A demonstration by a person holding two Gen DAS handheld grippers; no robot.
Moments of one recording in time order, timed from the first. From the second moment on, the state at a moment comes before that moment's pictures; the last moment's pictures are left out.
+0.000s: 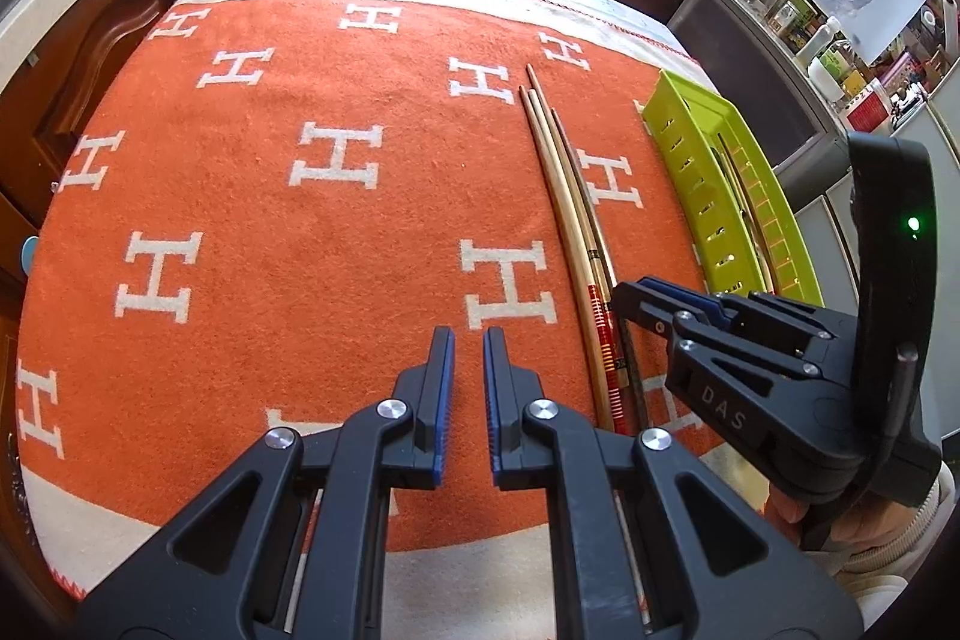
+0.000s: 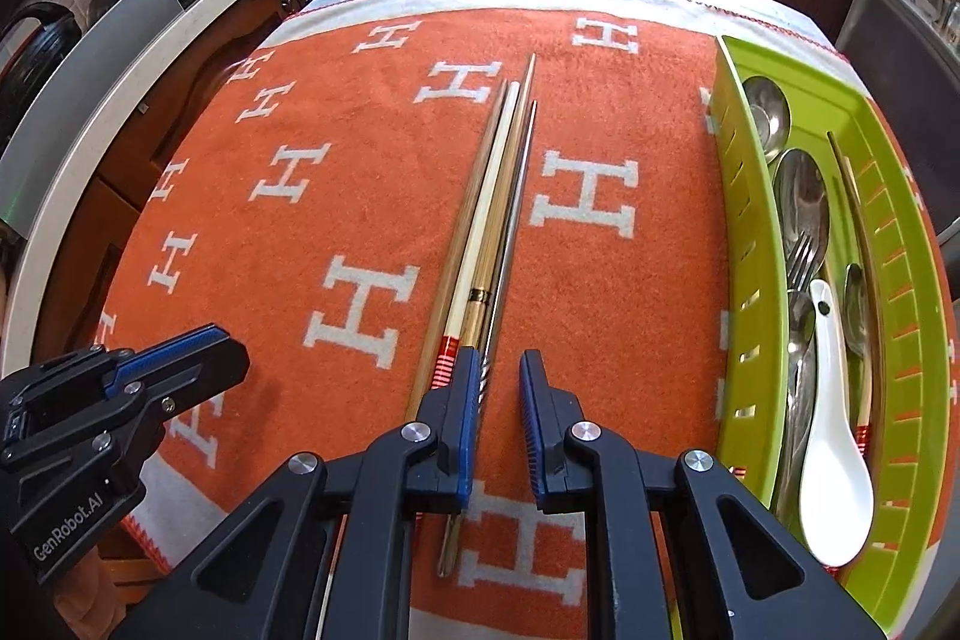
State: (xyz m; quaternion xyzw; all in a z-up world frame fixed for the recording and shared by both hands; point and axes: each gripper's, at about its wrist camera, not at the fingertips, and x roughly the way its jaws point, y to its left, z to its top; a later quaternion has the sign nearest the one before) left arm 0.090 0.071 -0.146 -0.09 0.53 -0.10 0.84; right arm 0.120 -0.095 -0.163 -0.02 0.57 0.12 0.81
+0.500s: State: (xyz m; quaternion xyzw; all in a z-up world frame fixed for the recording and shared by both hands) left arm 0.099 0.059 -0.144 -0.09 0.53 -0.12 0.83; right arm 0.133 -0.090 -0.169 -0.04 0.55 0.10 0.83
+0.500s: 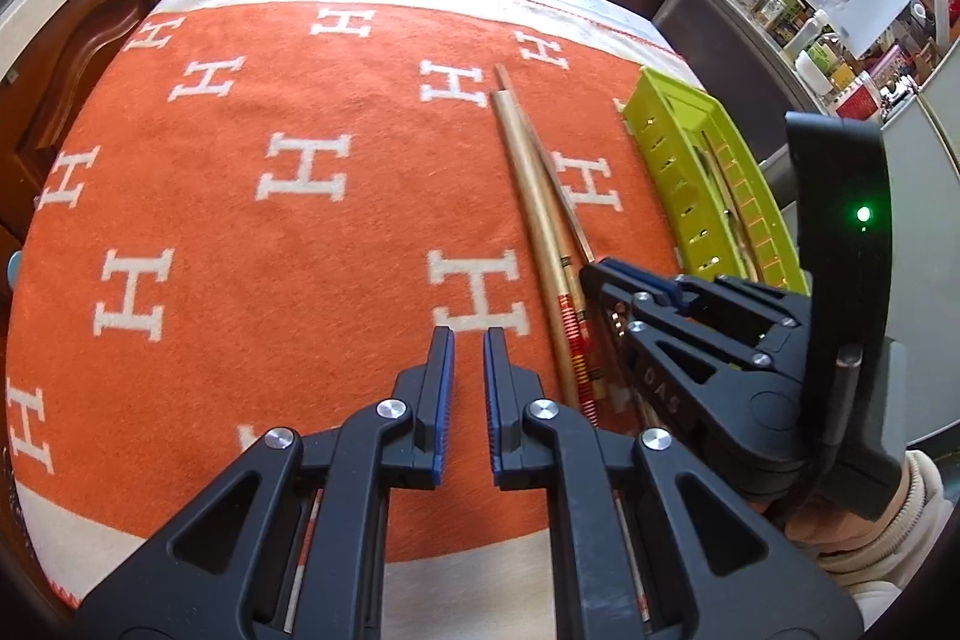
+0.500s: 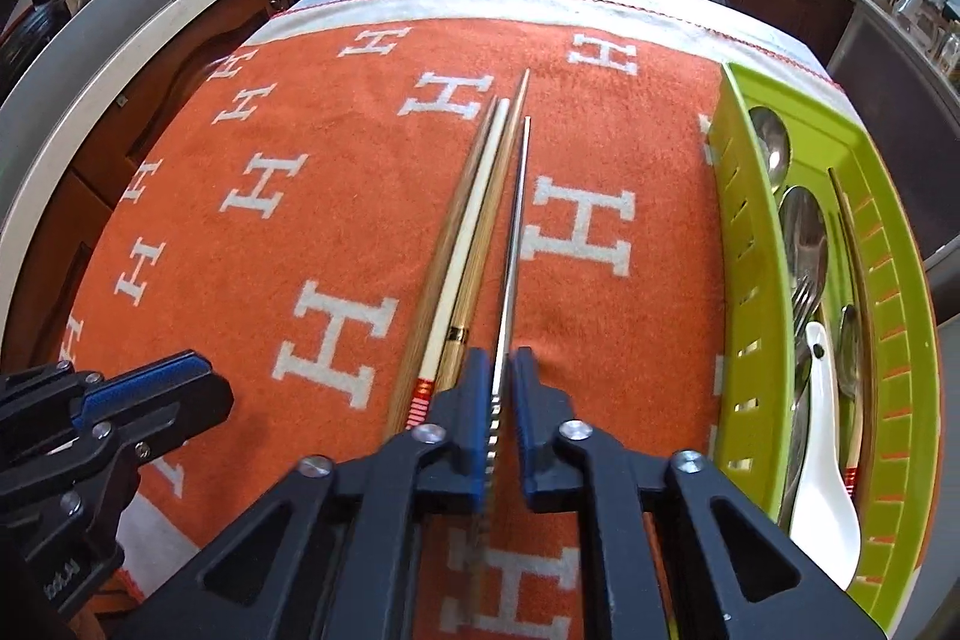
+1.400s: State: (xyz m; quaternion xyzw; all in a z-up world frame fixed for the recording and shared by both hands) left arm 0.146 -0.008 -0.176 0.01 0.53 -0.08 0.84; right arm 0.113 -0.159 -0.129 0.11 0.52 0.11 0.84
